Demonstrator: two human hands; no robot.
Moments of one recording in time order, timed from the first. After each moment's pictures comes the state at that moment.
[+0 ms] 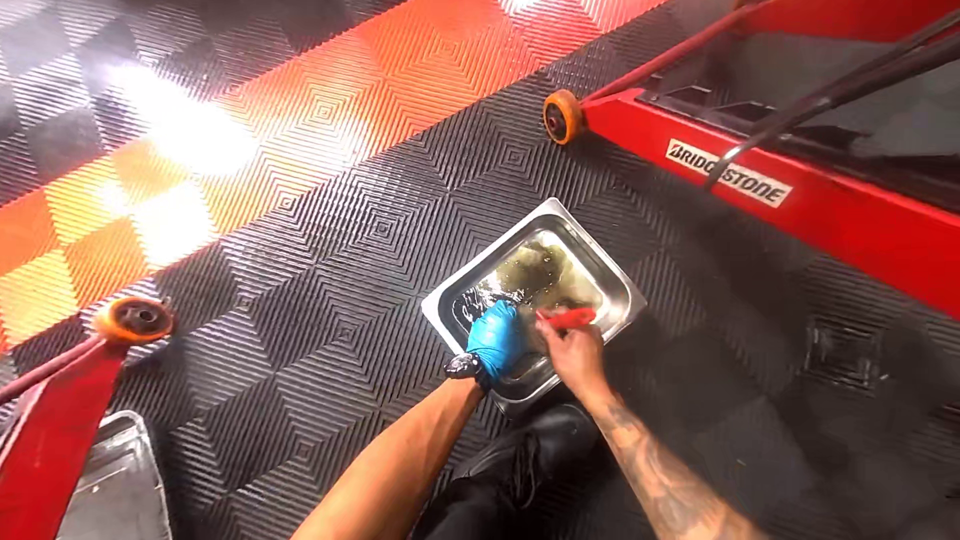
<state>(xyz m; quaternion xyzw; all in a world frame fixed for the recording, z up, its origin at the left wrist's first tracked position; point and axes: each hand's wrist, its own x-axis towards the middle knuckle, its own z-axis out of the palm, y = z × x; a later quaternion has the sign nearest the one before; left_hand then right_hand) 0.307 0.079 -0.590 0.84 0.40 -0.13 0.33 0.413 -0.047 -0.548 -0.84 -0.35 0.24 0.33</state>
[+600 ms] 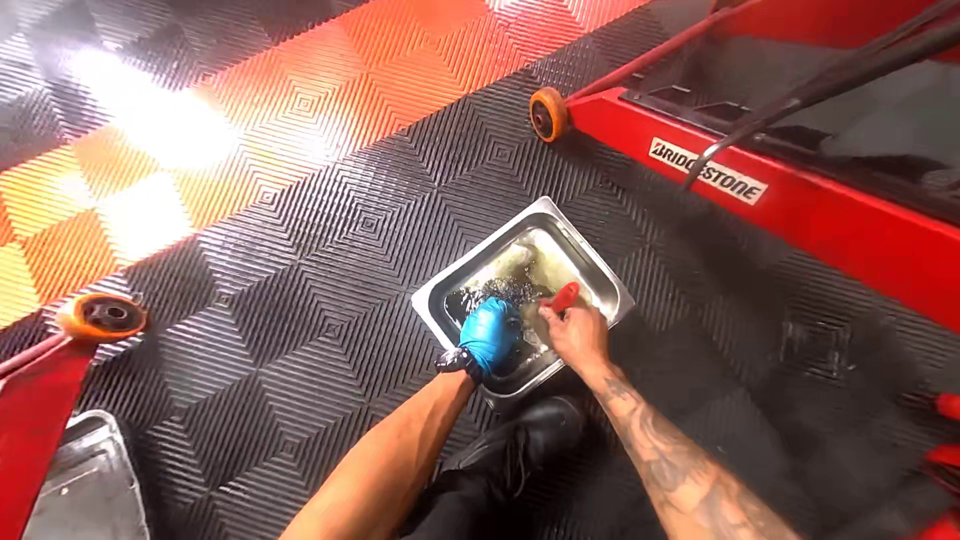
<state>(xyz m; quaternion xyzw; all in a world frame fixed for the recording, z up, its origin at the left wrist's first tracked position) 0.310 0.084 -0.596 0.83 0.40 -0.12 0.36 0.441 -0.027 -0.544 -0.87 -0.35 0.23 0.24</state>
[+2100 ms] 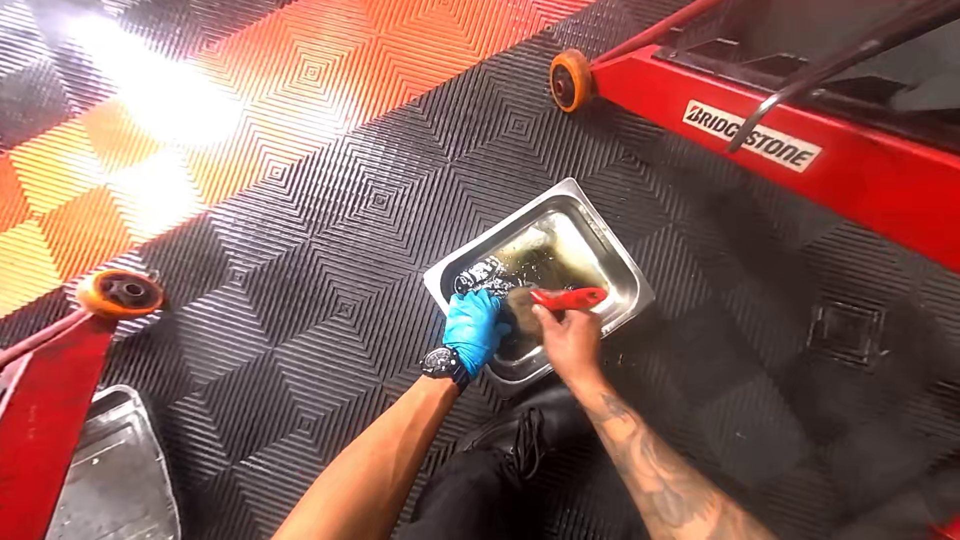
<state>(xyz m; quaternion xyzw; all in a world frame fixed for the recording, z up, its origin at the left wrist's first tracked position) 0.254 0.083 -0.580 0.91 0.35 -0.14 0.20 0.376 -0.042 -0.537 -0.85 -0.32 0.22 0.34</state>
